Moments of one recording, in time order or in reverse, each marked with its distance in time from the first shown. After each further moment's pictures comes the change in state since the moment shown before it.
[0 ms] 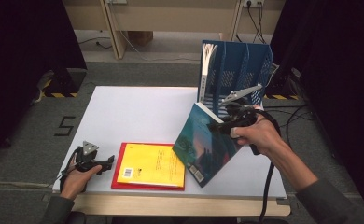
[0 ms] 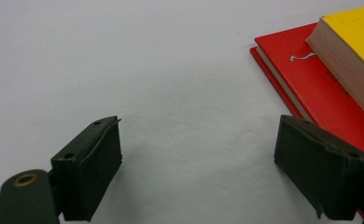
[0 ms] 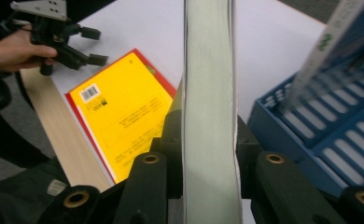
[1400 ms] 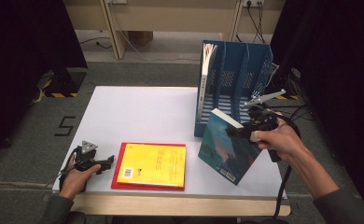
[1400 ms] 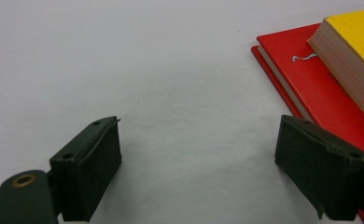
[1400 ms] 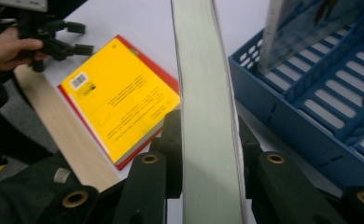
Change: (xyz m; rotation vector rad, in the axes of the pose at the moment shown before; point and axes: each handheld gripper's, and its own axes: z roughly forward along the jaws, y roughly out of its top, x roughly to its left) left arm 0.004 0.000 0.001 0.014 -0.026 -0.033; right arm -0.029 -0.039 -0.023 -0.004 0.021 0.152
